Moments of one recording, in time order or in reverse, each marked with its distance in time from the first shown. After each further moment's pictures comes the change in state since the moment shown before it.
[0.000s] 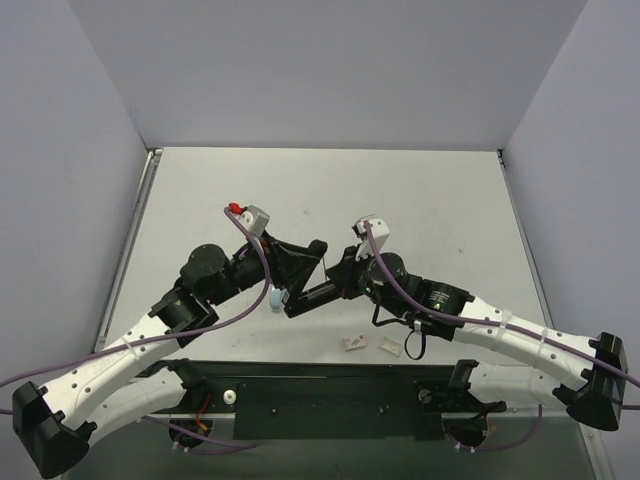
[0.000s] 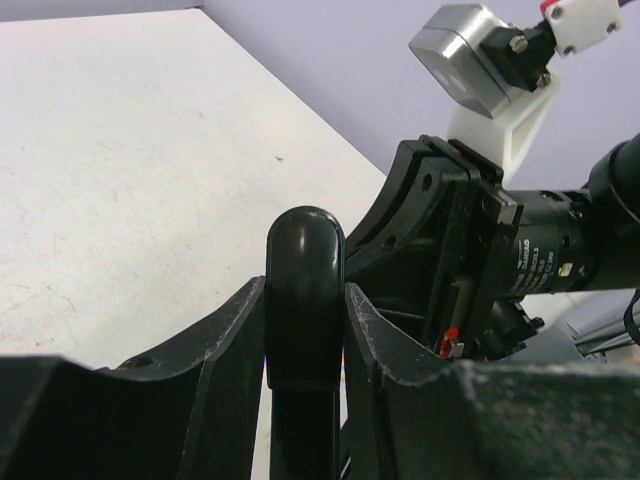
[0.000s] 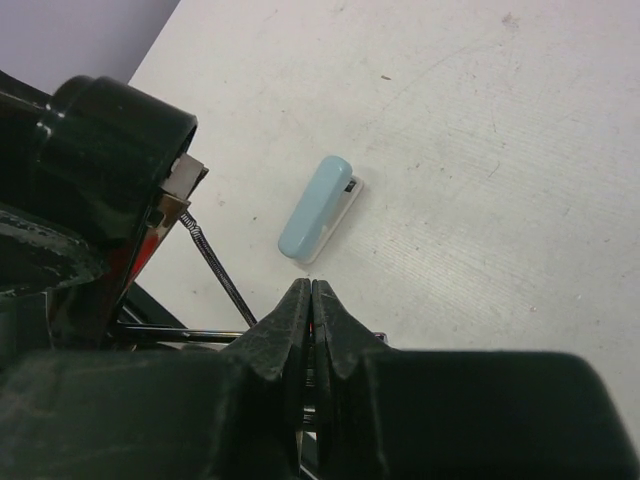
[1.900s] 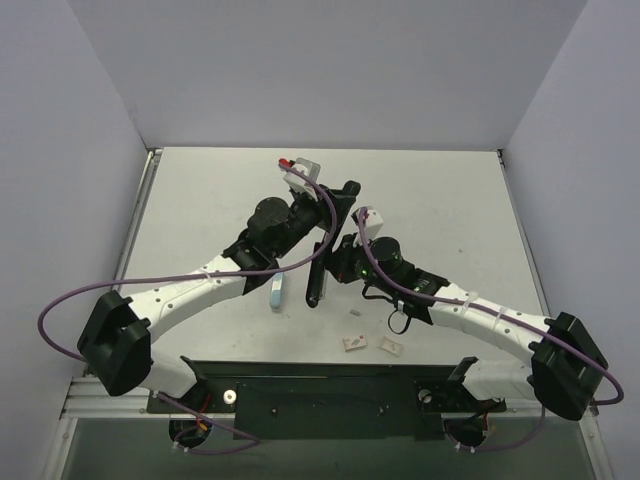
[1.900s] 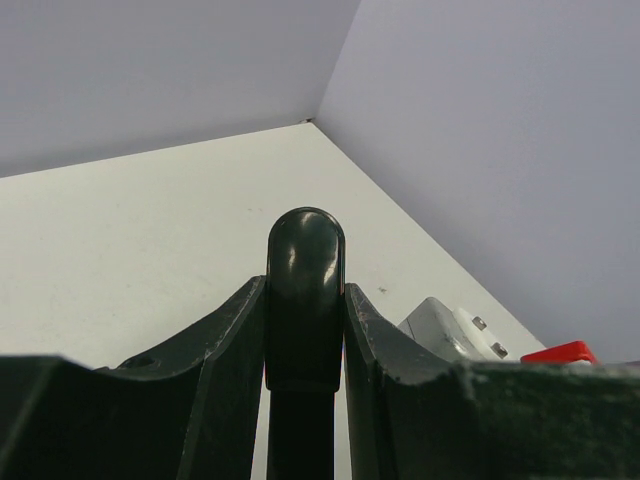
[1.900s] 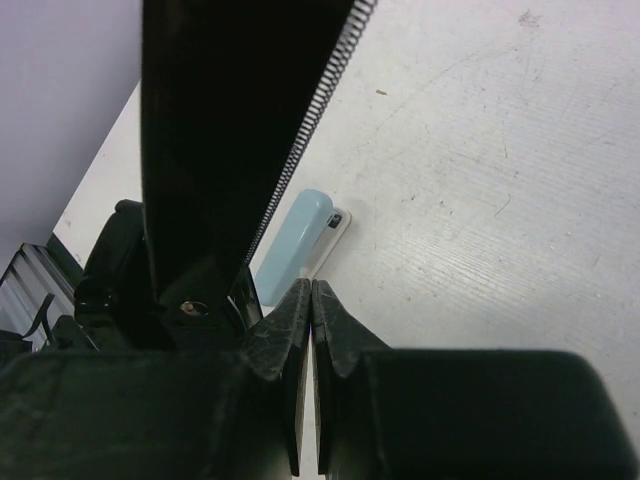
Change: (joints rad) left arm -0.029 0.571 0.317 0.335 -0.280 0.118; right arm -0.216 0.171 -0.142 0.371 -0.256 -0.009
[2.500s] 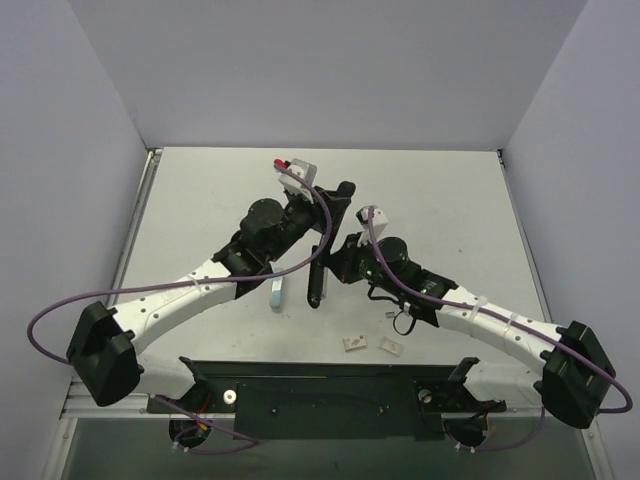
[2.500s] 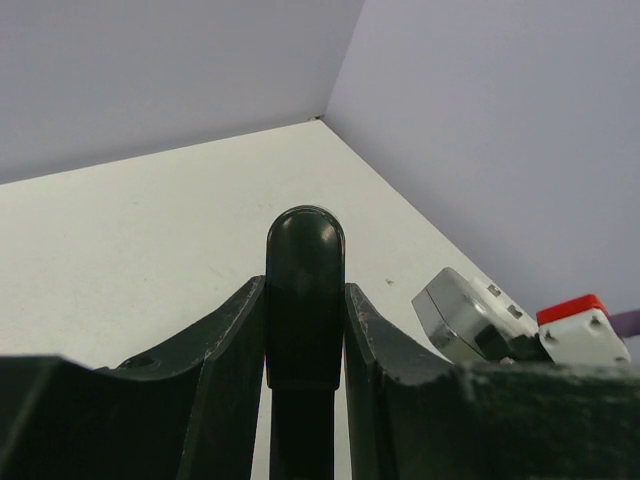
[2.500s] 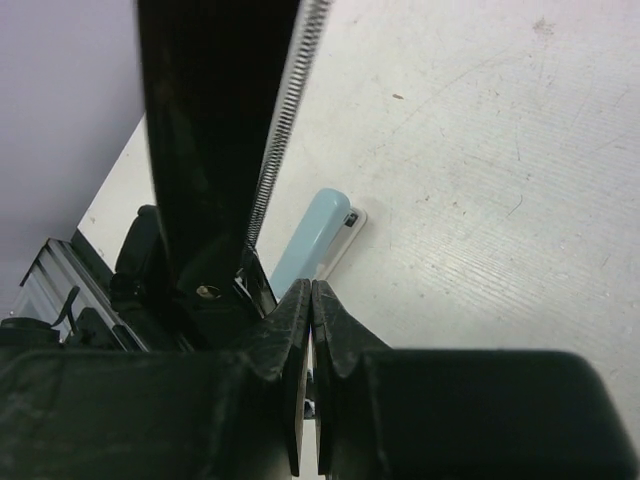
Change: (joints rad) left arm -0.012 -0.033 0.013 -0.088 -0.033 0.047; right arm -0.009 -0.024 0.000 -0.014 -0.032 0.010
